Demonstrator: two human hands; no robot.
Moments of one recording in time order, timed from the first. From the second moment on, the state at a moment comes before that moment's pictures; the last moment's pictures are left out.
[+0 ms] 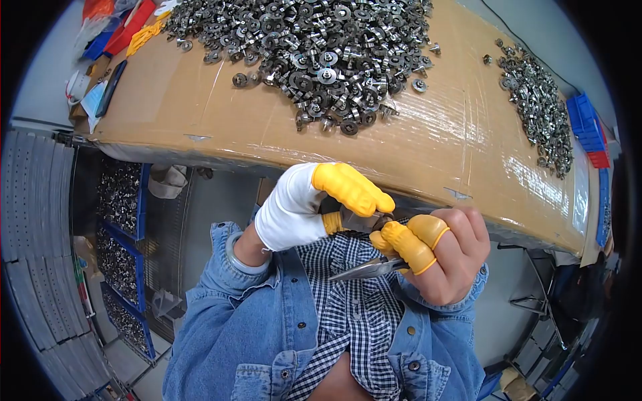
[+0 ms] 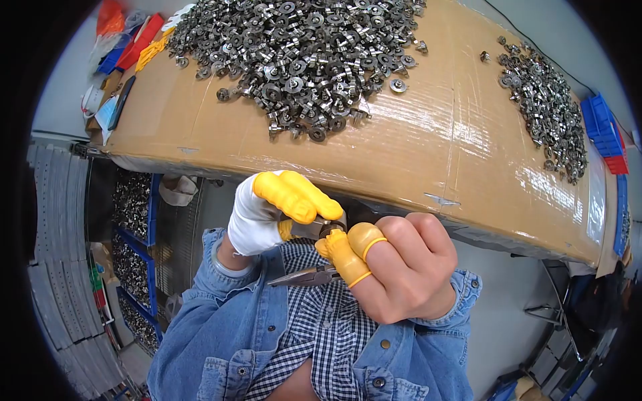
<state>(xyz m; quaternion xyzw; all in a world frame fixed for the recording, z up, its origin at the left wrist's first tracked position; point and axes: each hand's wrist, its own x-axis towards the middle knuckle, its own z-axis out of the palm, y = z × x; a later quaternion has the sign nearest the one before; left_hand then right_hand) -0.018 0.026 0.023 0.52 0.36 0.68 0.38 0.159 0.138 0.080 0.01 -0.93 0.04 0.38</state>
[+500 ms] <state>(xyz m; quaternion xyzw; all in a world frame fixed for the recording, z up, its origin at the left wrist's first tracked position) -0.009 0.023 0.009 0.41 0.28 0.72 0.49 0.160 0.137 0.082 -0.01 -0.93 0.06 0.37</state>
